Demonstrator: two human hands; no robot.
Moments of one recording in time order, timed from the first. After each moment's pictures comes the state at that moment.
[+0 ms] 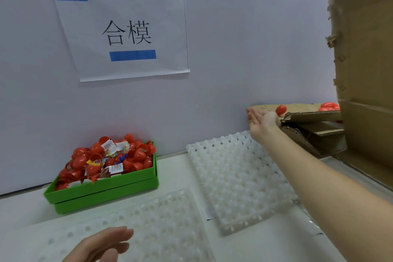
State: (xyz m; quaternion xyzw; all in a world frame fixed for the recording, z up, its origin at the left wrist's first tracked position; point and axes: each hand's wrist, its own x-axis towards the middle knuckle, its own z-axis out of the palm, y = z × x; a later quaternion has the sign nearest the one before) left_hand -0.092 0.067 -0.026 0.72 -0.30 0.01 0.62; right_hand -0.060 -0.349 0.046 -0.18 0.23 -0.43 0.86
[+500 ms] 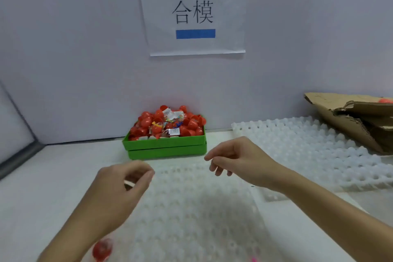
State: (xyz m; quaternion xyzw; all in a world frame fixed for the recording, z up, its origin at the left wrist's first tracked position) left_hand -0.076 0.123 0.018 0.87 -0.28 0.11 0.39; right_hand -0.125 -0.144 0.017 -0.85 -0.02 -0.07 0.52
